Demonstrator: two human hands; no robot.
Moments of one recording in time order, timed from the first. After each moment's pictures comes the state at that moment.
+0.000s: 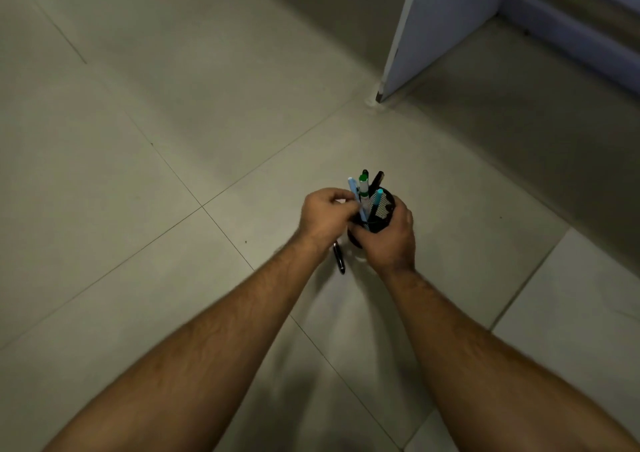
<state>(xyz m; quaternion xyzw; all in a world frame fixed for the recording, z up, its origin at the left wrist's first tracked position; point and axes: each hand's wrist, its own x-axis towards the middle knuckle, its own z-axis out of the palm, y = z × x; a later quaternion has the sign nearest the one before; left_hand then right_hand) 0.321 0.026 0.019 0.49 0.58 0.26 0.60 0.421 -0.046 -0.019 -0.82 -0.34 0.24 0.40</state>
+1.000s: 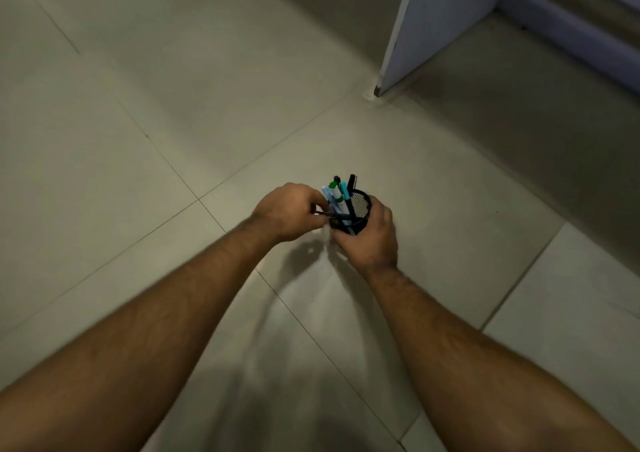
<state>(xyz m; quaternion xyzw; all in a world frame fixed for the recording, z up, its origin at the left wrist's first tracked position) 0.261 0.050 0.035 0.85 0.44 -0.01 0.29 0.399 -0.049 -0.029 -0.83 -0.39 0.22 0.33</state>
